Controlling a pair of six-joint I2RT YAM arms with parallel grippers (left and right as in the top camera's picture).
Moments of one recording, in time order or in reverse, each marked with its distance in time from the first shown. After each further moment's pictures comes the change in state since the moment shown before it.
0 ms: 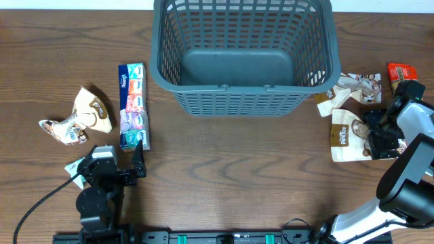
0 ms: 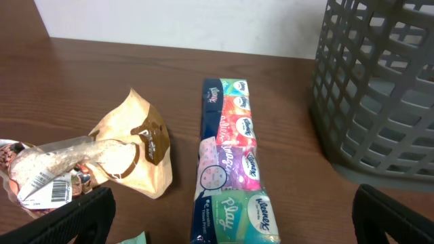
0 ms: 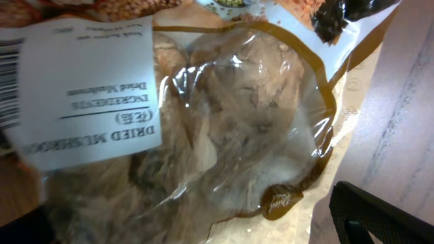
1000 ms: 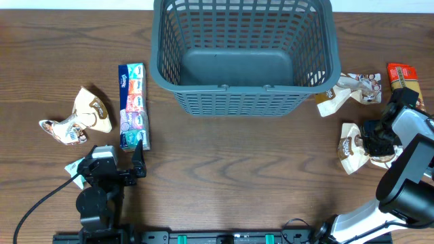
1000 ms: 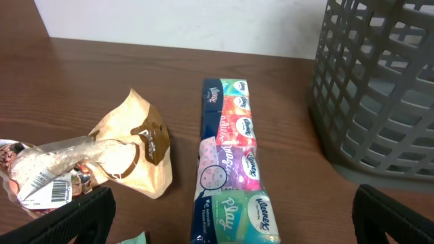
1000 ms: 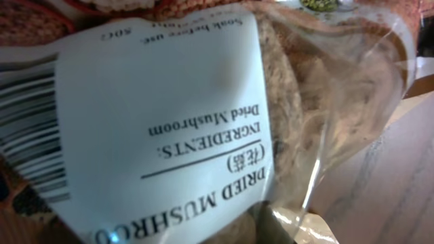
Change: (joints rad) left arm 0.000 0.000 0.000 0.000 0.000 0.000; right arm 0.001 -0.011 -0.076 0.039 0.005 0.015
